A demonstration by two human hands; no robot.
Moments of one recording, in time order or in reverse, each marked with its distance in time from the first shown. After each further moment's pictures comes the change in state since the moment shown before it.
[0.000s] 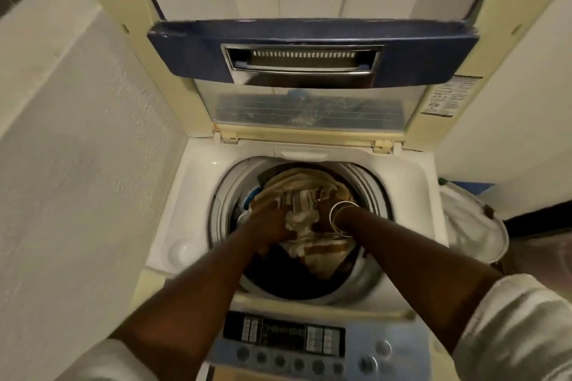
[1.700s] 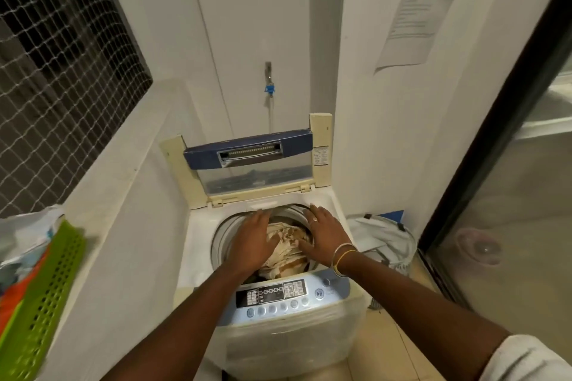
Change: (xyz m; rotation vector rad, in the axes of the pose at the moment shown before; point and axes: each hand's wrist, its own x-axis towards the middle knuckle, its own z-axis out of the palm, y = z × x) left_hand -0.243 0.144 -0.036 0.281 0.573 0.329; right_hand -0.326 -0.052 0.009 0.183 0.841 0.060
